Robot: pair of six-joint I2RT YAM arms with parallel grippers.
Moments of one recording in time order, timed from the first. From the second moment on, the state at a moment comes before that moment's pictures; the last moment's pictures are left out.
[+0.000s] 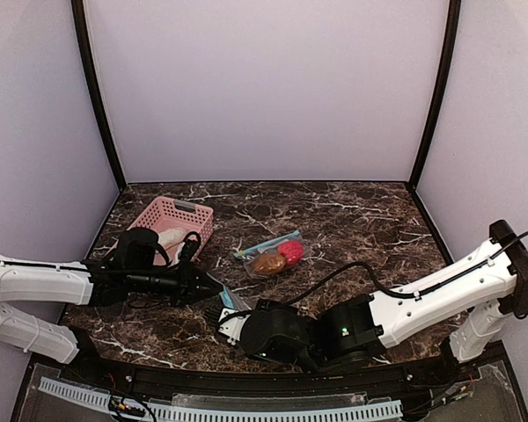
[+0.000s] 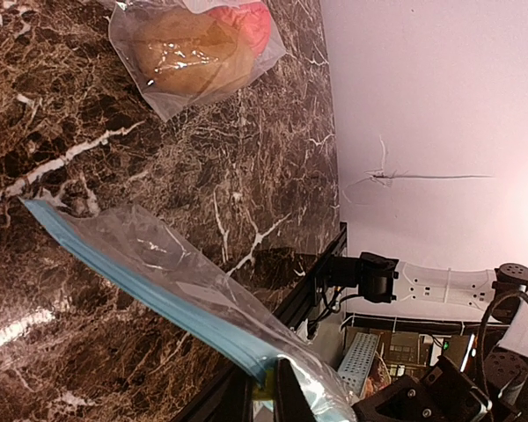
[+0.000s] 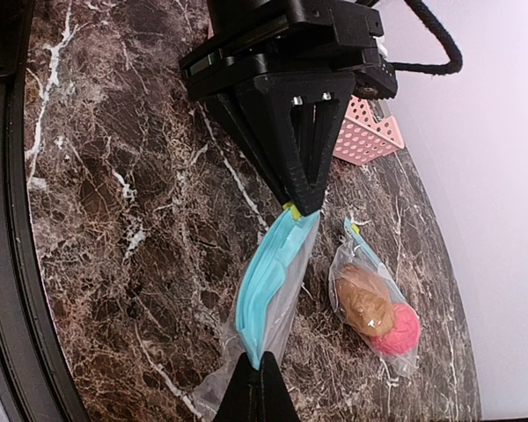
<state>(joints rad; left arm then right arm) -0.74 1.17 0.47 0.19 0.51 -1.11 1.61 1.69 1.17 -0.25 0.71 -0.15</state>
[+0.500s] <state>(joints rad) -0.65 1.20 0.46 0.19 0.60 -1.07 1.62 1.67 1.15 -0.27 0.72 -0.12</state>
